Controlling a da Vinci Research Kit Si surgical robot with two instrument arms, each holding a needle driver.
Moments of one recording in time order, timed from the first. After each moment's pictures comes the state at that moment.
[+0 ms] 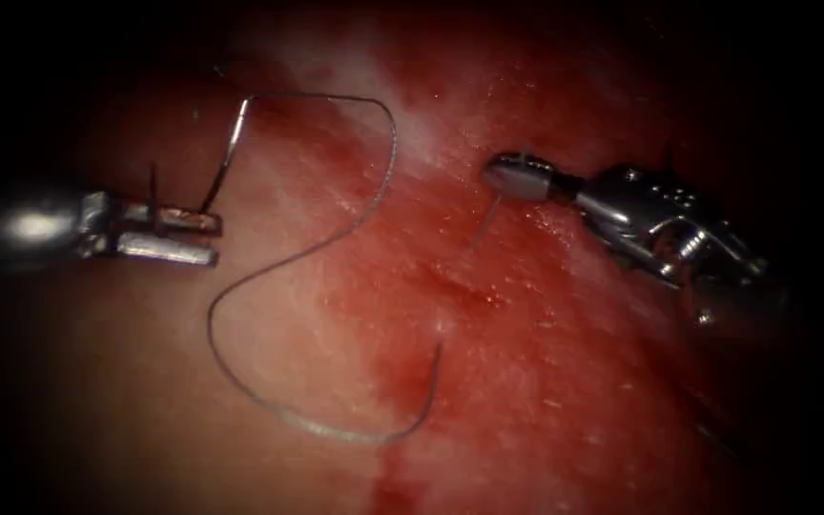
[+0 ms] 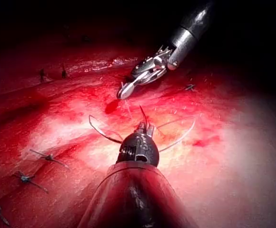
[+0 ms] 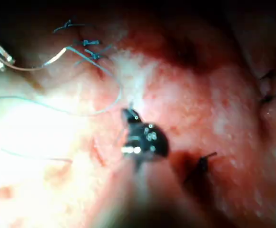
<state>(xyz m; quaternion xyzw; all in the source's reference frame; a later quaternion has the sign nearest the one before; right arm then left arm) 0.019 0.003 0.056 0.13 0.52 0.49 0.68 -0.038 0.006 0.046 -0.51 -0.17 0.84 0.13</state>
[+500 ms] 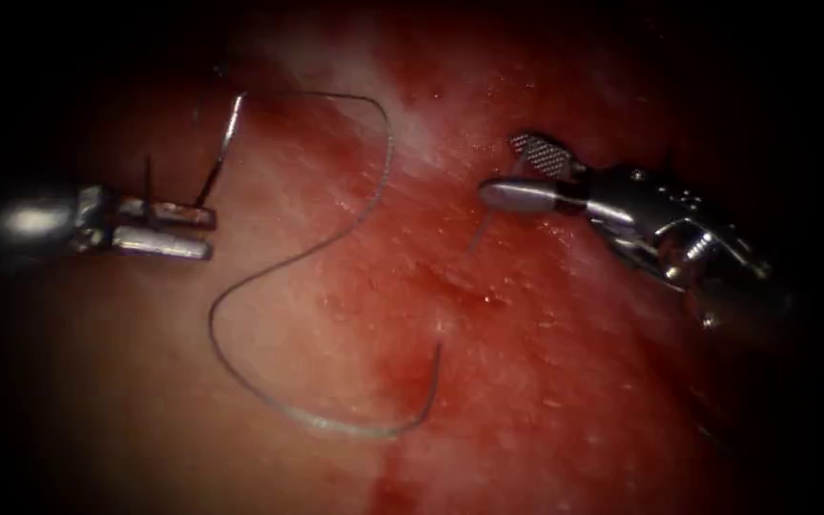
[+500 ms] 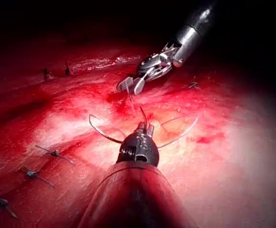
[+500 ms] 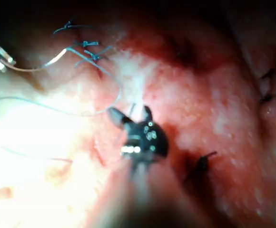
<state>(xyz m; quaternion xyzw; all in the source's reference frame) 0.017 0.002 0.055 0.13 0.54 0.48 0.68 -0.037 0.007 0.047 -0.51 -0.17 0.84 0.13</state>
